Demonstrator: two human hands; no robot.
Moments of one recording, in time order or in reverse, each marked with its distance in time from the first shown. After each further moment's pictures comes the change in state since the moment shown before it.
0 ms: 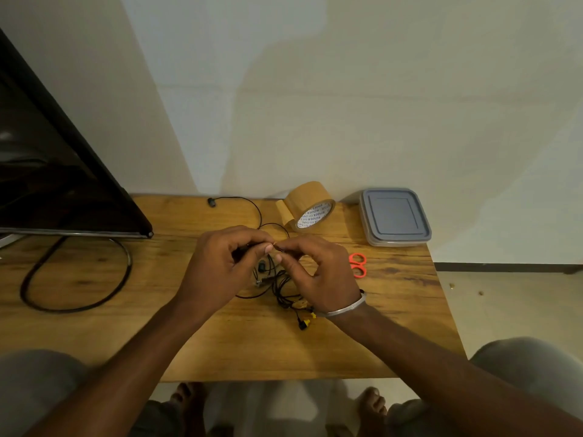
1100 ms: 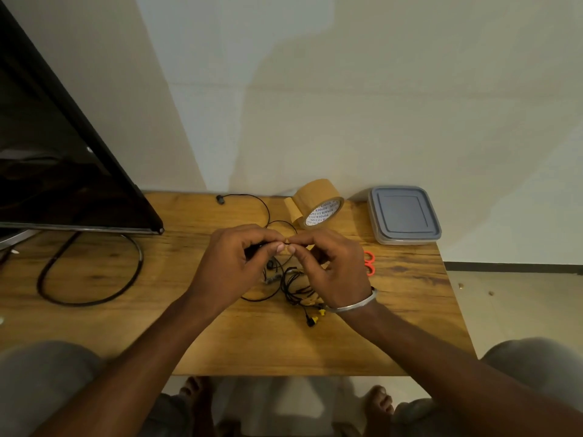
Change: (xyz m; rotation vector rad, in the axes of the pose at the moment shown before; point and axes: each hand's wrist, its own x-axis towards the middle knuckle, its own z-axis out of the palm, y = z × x) left_hand 0.000 0.003 0.000 0.010 -0.028 0.024; right_hand 0.001 -0.004 -0.003 -0.021 0.061 0.008
